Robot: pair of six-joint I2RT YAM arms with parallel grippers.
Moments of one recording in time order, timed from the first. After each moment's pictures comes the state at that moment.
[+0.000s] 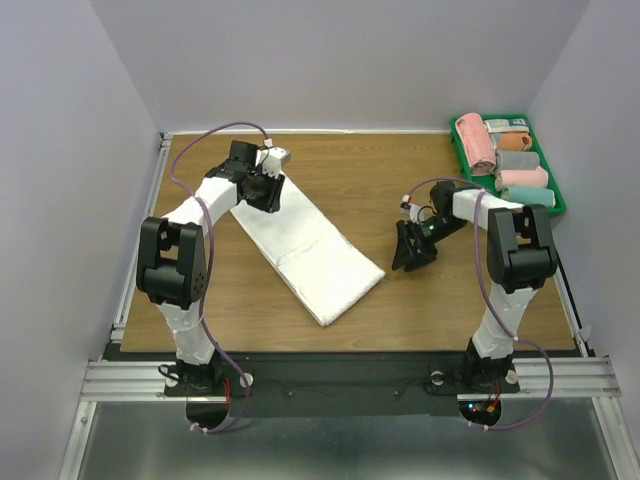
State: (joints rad) left arm -0.24 1.82 1.36 -0.47 0.31 0.23; right arm 0.07 1.92 1.23 -0.92 -0.77 -0.21
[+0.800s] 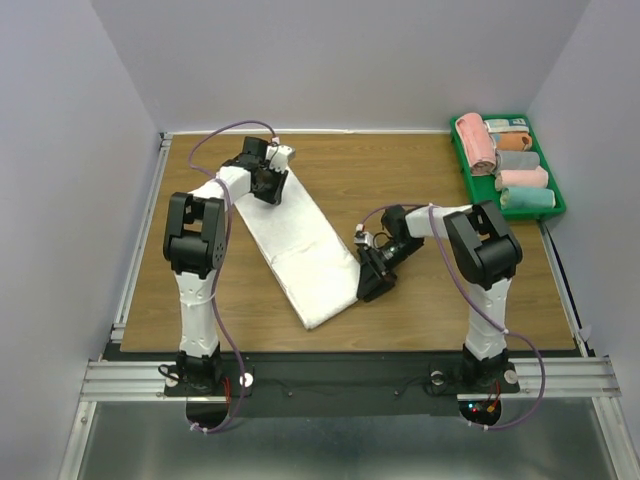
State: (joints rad) left arm -0.22 2.14 1.60 -0.43 0.23 0.22; right arm 0.38 2.06 1.18 -0.82 -0.99 -0.11
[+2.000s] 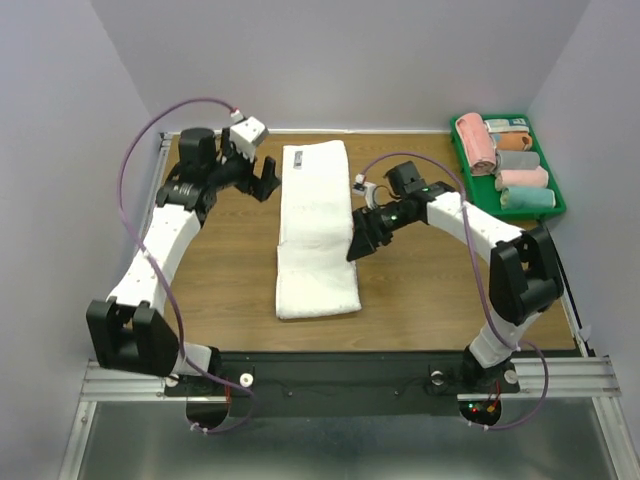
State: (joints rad) left arm -0.17 1.45 1.38 -0.36 0.51 0.26; right arm 0.39 1.70 1.26 -0.72 -0.87 -0.10
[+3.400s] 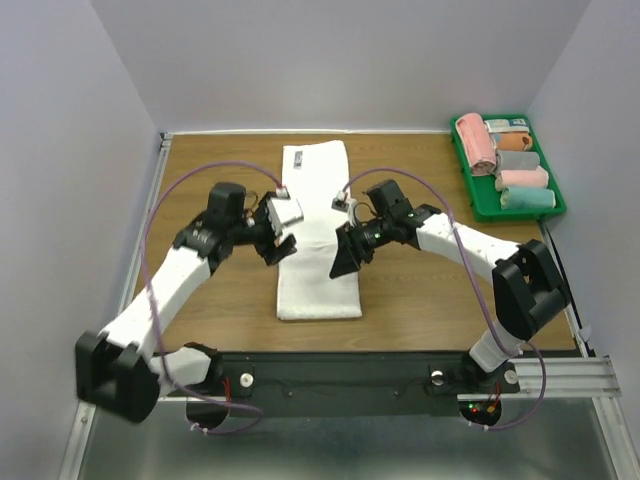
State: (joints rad) left arm -0.30 1.28 0.99 -0.46 0.66 0.55; right arm 0.60 1.64 1.09 -0.41 -0.90 0.12
